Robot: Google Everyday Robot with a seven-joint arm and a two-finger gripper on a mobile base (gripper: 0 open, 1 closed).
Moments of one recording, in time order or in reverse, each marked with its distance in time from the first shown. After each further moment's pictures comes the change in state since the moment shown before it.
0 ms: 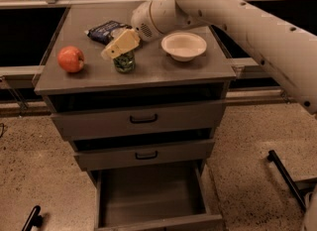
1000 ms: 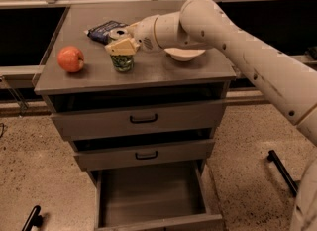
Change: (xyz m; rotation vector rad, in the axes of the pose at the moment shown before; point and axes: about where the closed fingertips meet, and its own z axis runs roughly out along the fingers) arm 0.019 -0.007 0.032 -0.047 -0.169 0.055
